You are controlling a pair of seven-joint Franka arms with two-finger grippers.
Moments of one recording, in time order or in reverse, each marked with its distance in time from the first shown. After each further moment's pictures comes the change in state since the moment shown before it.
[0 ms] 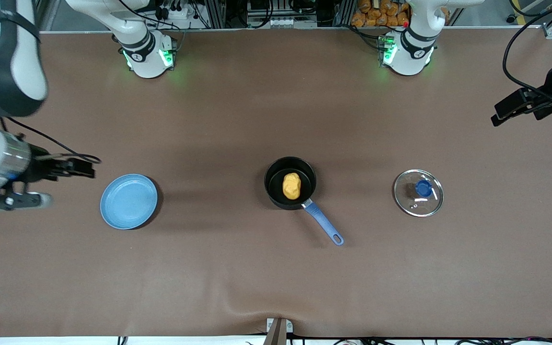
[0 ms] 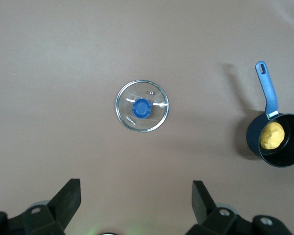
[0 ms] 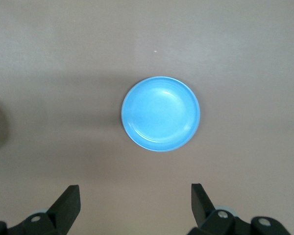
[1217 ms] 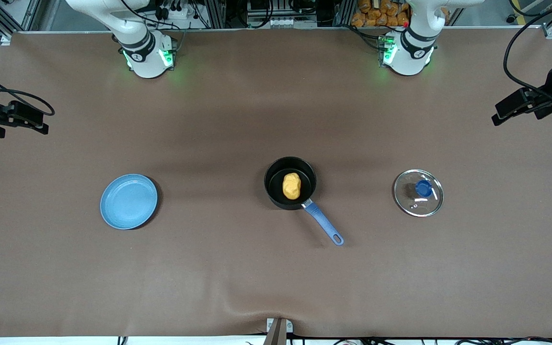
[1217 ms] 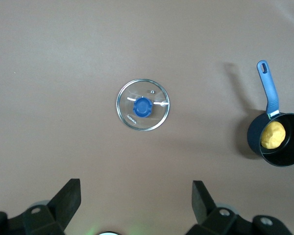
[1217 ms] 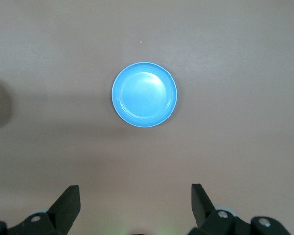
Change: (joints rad) left arm 0.000 -0.001 0.003 0.000 0.000 -0.005 0.000; right arm -0.004 -0.187 -0.029 -0.038 -0.040 -0.108 -0.033
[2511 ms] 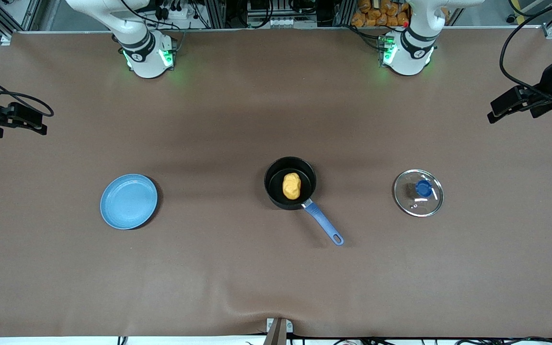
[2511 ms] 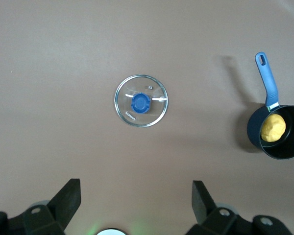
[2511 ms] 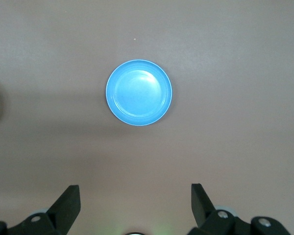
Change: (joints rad) left arm -0.011 -0.001 -0.005 0.000 0.000 -0.015 0.013; right arm -0.001 0.000 0.002 -0.006 -0.015 0.001 0.000
